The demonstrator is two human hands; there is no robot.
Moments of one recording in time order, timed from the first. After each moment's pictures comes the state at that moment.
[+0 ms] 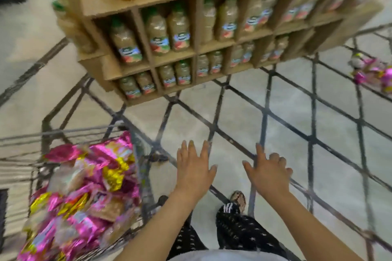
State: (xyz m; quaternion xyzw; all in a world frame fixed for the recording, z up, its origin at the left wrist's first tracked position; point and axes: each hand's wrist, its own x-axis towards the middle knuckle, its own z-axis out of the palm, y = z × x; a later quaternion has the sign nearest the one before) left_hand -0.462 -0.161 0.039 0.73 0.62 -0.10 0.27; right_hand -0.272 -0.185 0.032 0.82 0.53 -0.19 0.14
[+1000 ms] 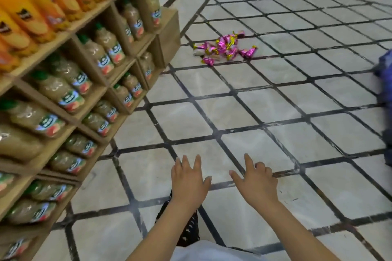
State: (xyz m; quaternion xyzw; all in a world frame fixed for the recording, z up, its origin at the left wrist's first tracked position) left_hand -0.001 -0.056 0.041 0.90 0.32 -0.20 0.23; right_hand 0.104 -0.195 0.046 0.95 0.17 -0.26 -0.03
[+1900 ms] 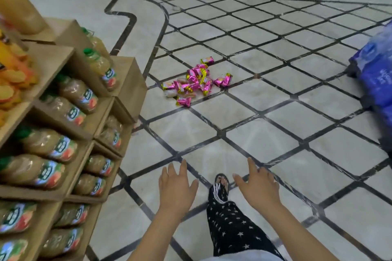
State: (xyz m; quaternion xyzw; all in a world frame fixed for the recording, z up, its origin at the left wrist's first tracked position) left_hand 0.377 0.233 0.027 0.92 0.27 -0.20 0.21; right_hand 0.463 0.040 0.036 0.96 0.03 -0.27 -0.10
